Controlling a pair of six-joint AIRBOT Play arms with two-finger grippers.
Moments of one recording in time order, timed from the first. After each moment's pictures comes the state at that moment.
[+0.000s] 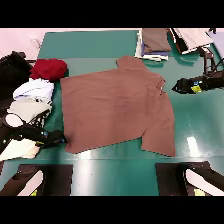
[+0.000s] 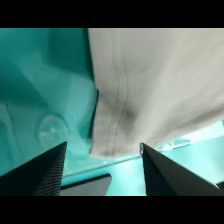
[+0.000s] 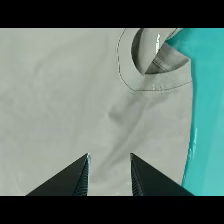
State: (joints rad) left arm 0.16 -0.85 0.45 1.08 -1.32 -1.45; right arm -0.10 -1.08 1.14 -1.22 1.20 1.42
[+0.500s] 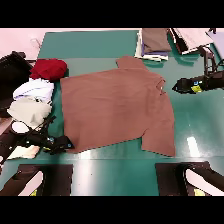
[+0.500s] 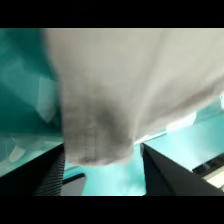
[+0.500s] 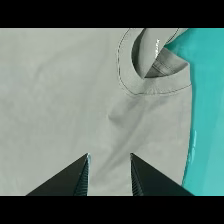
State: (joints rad) left arm 0.09 -0.83 0.33 0.94 -1.27 -1.41; right arm -0.10 -1.07 1.14 -1.22 1.18 1.42
